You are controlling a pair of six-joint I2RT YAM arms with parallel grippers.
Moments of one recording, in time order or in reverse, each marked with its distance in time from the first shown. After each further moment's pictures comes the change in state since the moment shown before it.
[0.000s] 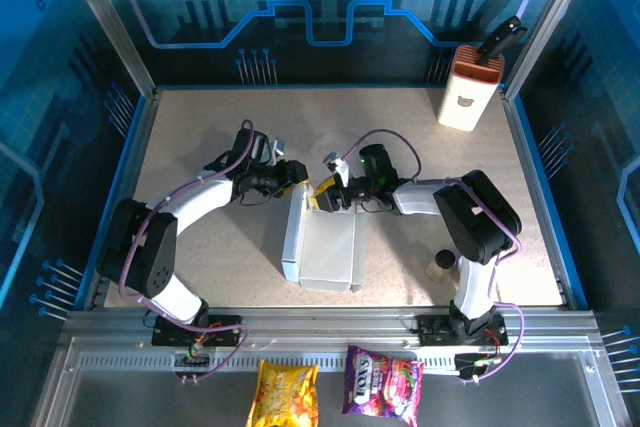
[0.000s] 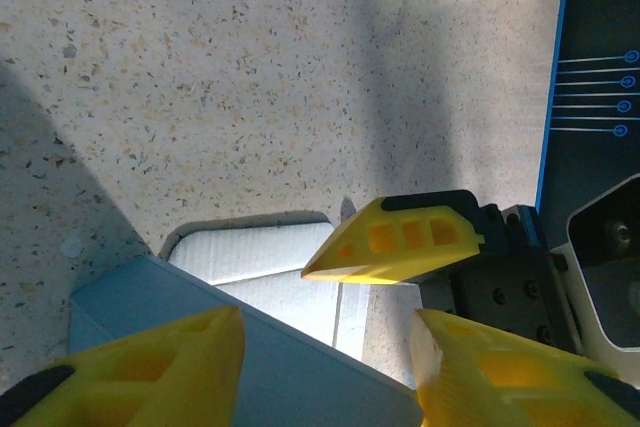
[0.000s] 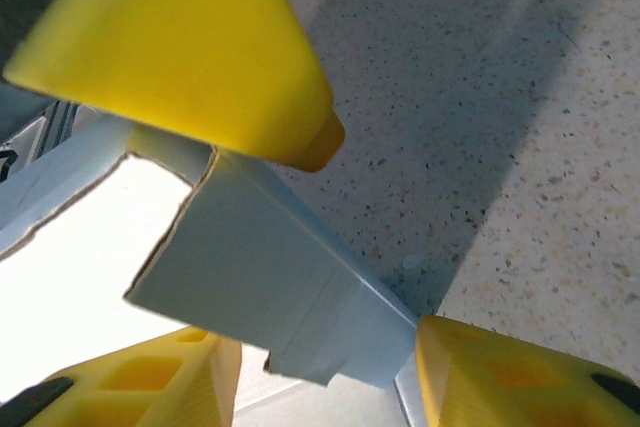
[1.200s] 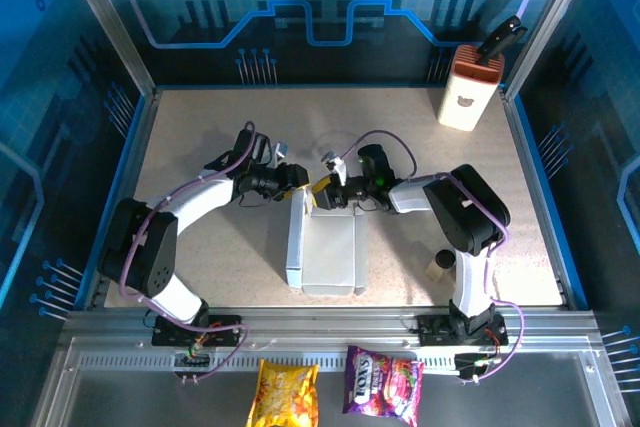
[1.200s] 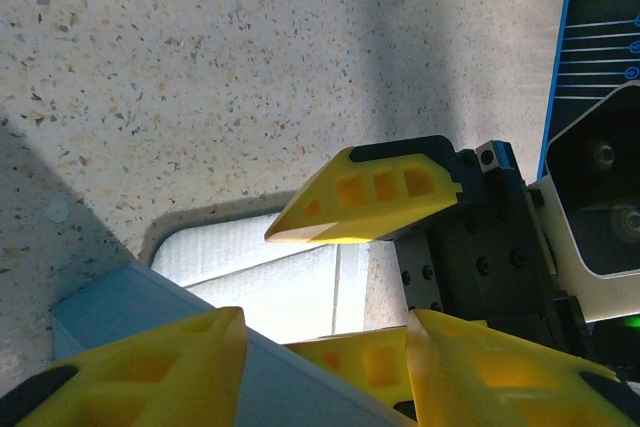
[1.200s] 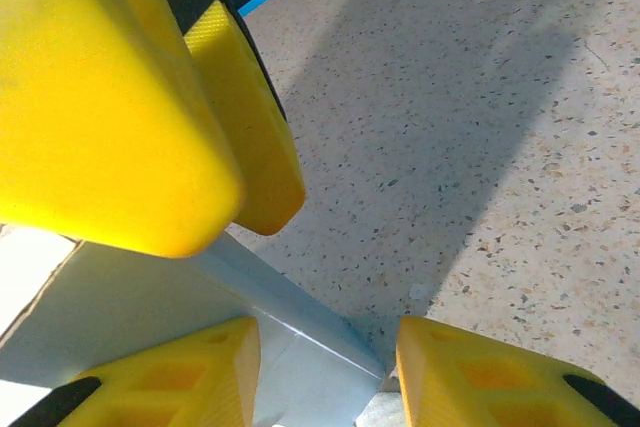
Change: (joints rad) left arm -0.002 0.003 0.008 -0.051 0.046 0.027; right arm -0.002 0.080 0.016 0.119 -0.067 0.045
